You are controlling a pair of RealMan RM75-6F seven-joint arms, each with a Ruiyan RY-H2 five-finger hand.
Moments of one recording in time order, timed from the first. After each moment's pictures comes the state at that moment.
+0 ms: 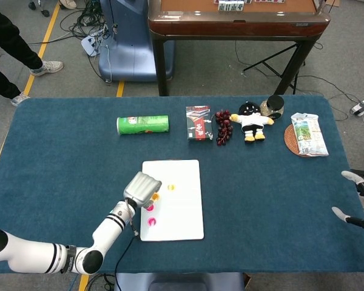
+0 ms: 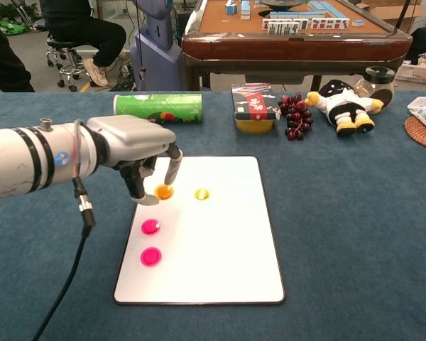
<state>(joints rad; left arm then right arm) -1.02 -1.56 -0.11 -1.74 0.63 1.02 0.92 0.04 -1.01 0.09 -1.56 -1.47 1.49 0.29</state>
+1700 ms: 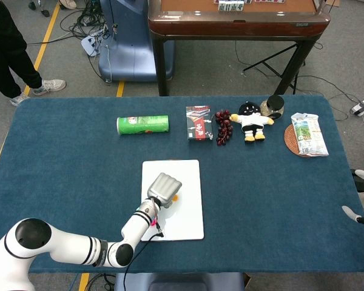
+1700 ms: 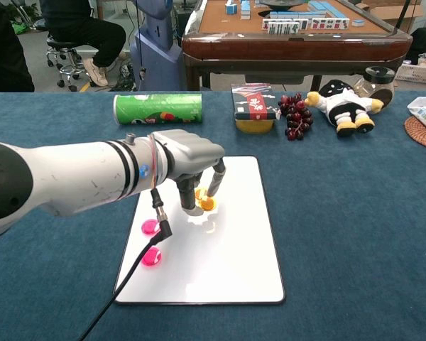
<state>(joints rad) -1.22 -1.75 -0.13 -1.55 0.42 1.00 0.96 0.02 -1.00 0.11 -1.54 -1.45 1.51 0.36</state>
